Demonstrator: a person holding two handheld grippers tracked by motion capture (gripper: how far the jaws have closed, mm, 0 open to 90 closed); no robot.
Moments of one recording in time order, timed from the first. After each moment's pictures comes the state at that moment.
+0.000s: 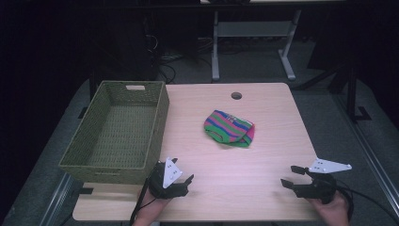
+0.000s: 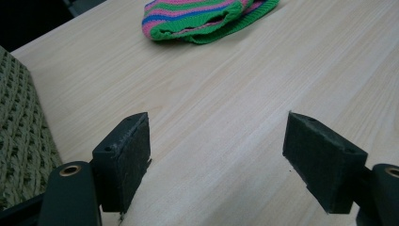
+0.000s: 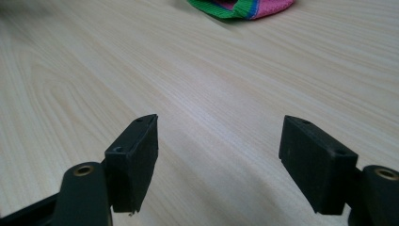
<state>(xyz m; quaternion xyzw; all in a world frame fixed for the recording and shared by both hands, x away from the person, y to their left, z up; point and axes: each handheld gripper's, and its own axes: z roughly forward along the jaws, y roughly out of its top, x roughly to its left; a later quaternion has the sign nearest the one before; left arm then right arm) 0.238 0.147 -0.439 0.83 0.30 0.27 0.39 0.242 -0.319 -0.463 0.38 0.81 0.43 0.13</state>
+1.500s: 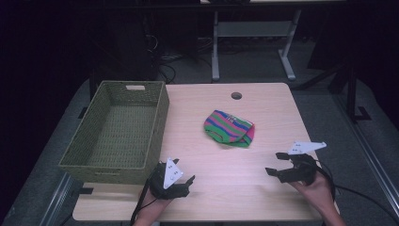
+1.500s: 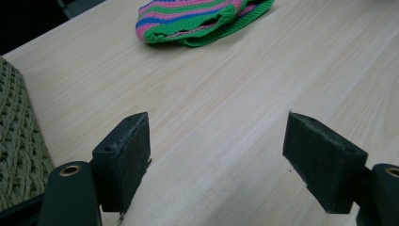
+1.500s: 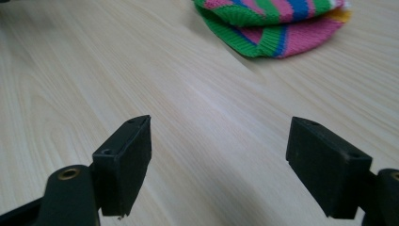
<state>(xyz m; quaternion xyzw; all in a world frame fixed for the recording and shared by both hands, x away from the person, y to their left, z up) 0.236 0.145 -0.439 0.83 0.29 0.27 0.39 0.288 -0.273 -0.438 0.36 0.84 0.40 0.10</state>
